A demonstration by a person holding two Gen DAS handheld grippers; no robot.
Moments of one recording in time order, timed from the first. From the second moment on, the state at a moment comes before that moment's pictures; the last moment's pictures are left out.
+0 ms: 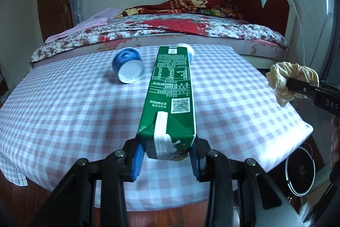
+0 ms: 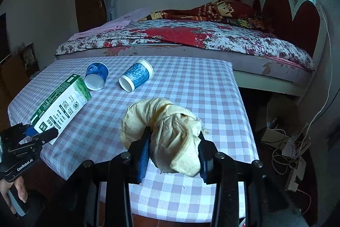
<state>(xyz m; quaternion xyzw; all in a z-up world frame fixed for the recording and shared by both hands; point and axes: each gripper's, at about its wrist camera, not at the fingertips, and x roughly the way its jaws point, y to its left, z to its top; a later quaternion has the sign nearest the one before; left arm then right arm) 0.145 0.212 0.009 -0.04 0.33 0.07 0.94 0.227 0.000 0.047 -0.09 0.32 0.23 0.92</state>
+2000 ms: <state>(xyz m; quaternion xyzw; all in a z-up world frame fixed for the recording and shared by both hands) 0.135 -0.139 -0.079 0.09 0.44 -0.28 0.85 0.143 -0.327 -0.071 0.01 0.43 -0.04 0.90</state>
